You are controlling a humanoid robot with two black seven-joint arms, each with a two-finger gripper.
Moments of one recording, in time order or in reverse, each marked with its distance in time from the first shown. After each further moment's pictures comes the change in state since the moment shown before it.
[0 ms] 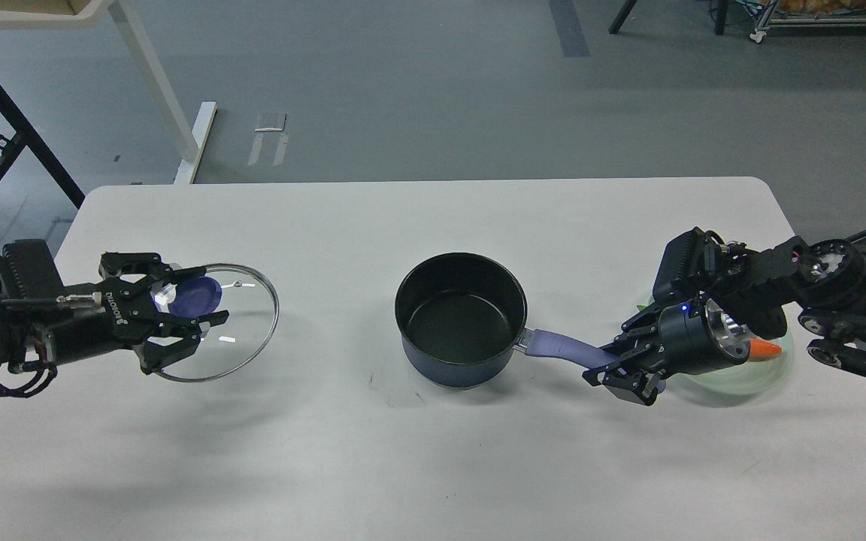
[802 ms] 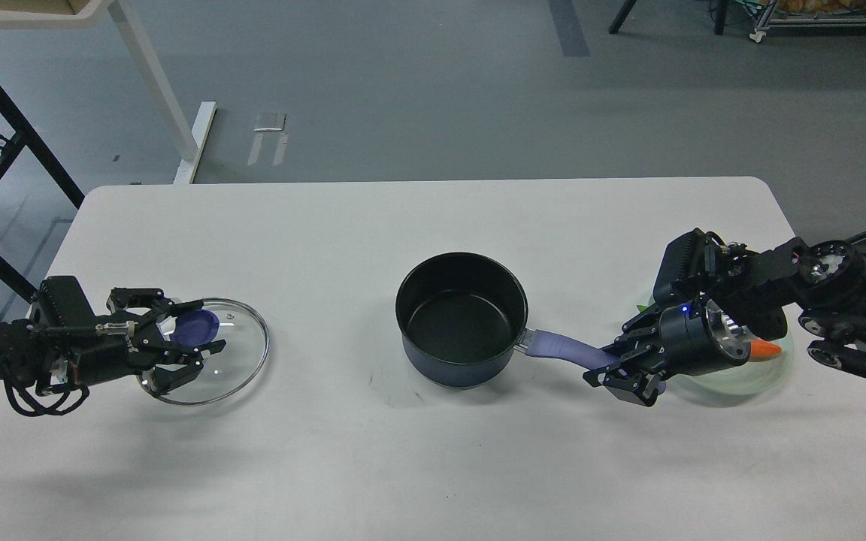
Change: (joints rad) left arm 0.083 -0.163 0.002 0.226 -0.002 0.000 0.000; right arm -0.003 0.000 -0.001 0.000 0.000 0.000 0.000
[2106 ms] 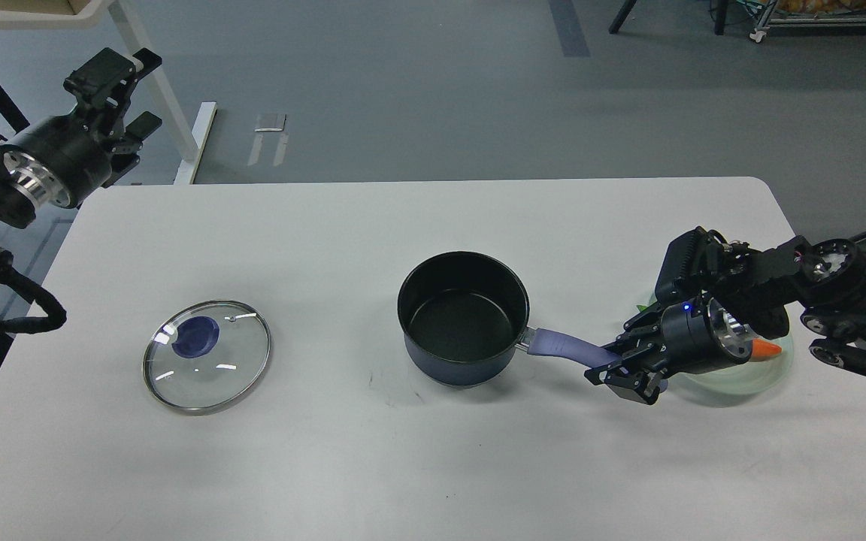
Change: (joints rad) left arm -0.235 -0.041 -0.189 -0.039 -1.789 -0.501 0.000; right arm 0.005 -0.004 0.000 -0.002 0.002 0.000 0.000
